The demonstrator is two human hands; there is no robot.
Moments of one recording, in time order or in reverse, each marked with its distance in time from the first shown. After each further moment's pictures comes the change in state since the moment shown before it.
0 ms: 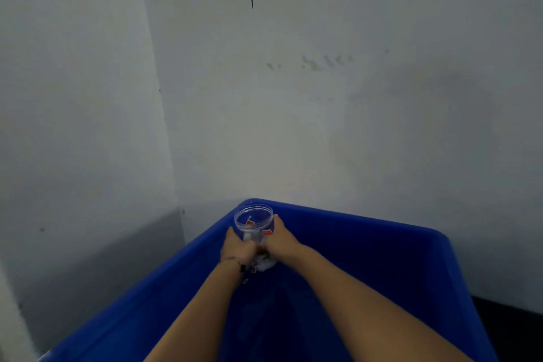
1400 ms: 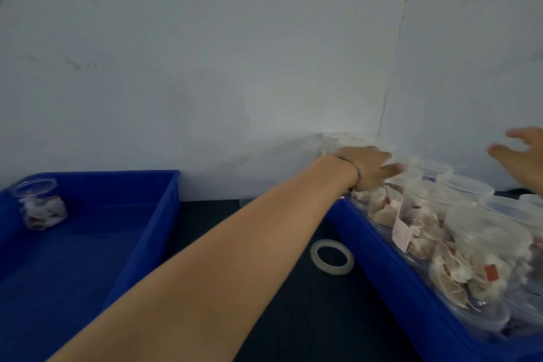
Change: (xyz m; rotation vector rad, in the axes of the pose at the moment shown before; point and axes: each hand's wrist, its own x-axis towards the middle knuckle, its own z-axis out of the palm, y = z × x) left_hand -0.615 0.214 0.245 0.898 -1.029 1.478; right_hand -0.781 0.017 -0.374 -0.524 1.506 0.264
